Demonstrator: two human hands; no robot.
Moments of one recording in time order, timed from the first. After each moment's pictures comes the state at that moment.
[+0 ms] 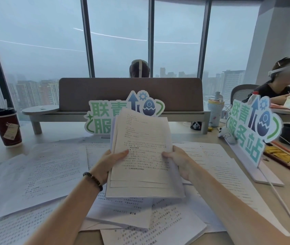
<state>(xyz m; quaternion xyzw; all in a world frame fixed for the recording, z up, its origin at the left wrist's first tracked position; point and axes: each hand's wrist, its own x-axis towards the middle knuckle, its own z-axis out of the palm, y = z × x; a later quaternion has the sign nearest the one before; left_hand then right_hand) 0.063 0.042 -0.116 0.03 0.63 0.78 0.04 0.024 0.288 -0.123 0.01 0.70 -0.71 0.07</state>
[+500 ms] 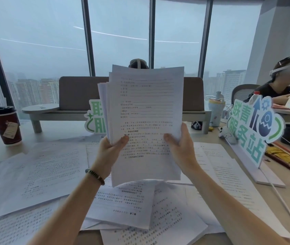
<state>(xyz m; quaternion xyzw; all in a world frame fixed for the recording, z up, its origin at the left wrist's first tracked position) 0.071 0.056 -0.091 0.11 0.65 0.74 -0.17 0.054 0.275 -0.091 -0.15 0.73 -0.61 -0.25</state>
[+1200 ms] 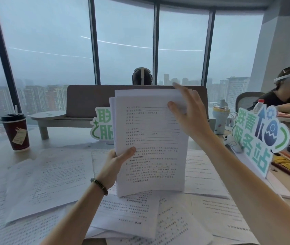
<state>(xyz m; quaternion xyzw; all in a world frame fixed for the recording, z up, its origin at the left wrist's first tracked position) 0.085 0.052 -0.091 0.13 0.64 0.75 -0.08 0.054 0.284 0.024 -0.24 0.80 -0.36 -0.42</state>
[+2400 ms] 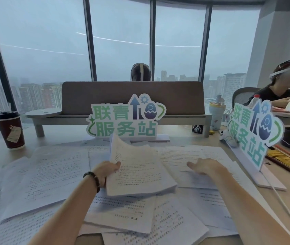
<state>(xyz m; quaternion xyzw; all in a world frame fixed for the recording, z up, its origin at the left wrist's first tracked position) 0.034 0.016 -0.138 -0.14 0.74 0.65 0.08 -0.009 0.373 -0.131 0.20 0.97 -0.10 0.14</state>
